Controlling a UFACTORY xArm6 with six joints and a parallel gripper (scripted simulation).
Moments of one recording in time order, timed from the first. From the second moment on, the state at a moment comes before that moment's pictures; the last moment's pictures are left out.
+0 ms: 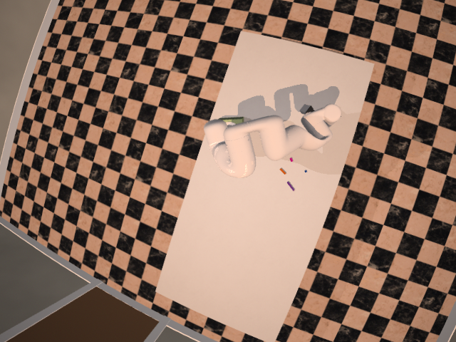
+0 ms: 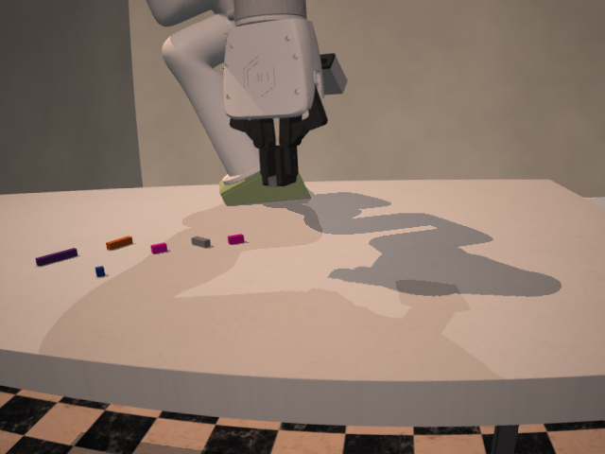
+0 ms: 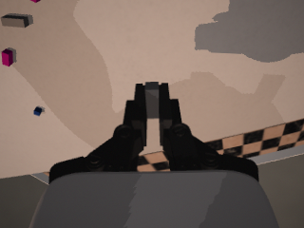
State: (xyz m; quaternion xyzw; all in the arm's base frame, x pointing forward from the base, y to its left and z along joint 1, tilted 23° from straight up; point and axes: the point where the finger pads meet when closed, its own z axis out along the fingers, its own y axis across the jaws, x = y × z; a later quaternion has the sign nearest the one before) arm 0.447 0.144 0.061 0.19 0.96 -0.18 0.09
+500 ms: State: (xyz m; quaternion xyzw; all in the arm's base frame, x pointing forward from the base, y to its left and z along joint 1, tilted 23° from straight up) arm 0.444 0.134 0.067 0.14 0.97 -0.19 0.08
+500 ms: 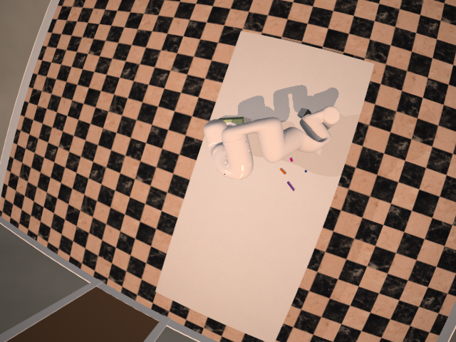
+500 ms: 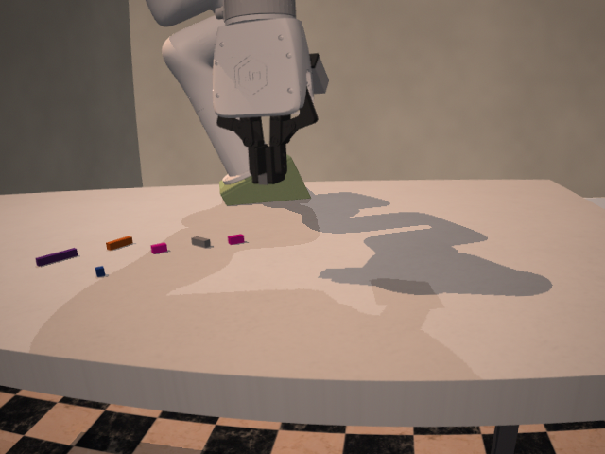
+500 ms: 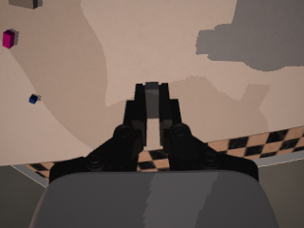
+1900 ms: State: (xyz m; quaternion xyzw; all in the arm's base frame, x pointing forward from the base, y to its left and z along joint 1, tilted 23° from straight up) arm 0.402 0.036 0.102 -0.38 0.90 -0.20 -0.03
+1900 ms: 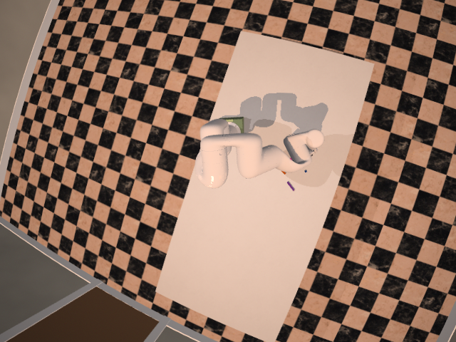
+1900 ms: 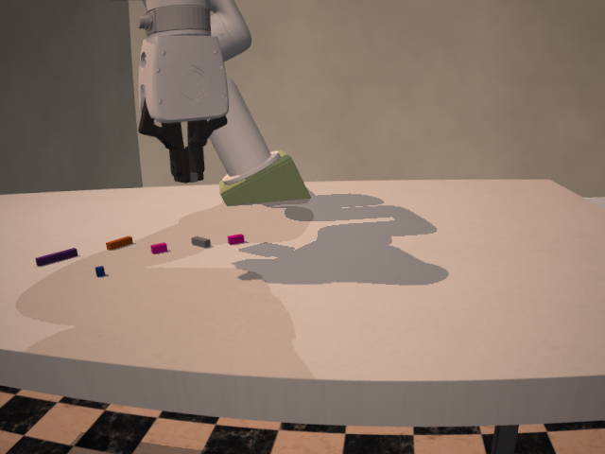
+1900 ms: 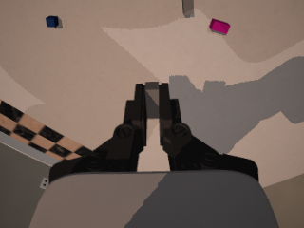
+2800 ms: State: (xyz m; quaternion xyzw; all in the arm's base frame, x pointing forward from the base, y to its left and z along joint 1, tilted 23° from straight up) arm 0.404 0.026 0.081 -0.39 0.90 -0.20 -0.03
